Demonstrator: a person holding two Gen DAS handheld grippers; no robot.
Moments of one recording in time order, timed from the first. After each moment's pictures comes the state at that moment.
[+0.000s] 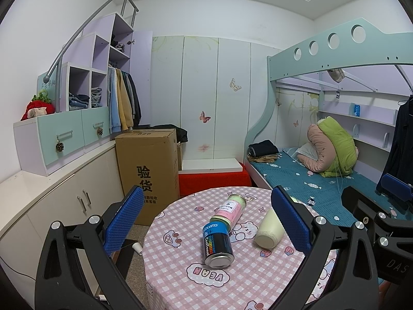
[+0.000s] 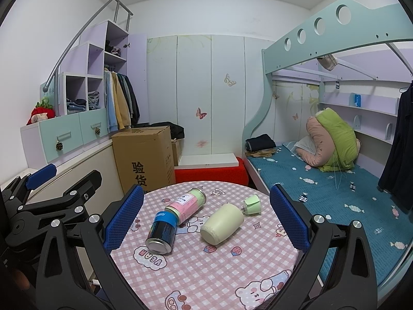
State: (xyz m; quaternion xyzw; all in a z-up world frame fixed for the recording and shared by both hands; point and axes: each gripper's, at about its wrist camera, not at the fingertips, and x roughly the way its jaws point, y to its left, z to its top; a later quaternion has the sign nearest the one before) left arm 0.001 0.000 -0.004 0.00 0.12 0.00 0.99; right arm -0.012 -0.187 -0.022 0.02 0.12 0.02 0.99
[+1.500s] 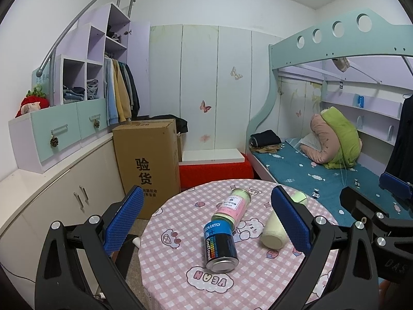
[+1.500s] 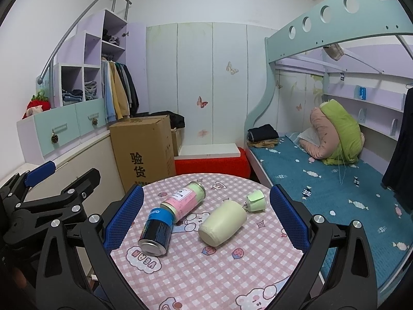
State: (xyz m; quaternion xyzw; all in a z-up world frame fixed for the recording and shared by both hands) left arm 0.047 0.007 -0.025 0.01 0.15 0.00 0.99; right arm 0.042 -0.182 -0.048 0.02 0.15 0.02 0.99
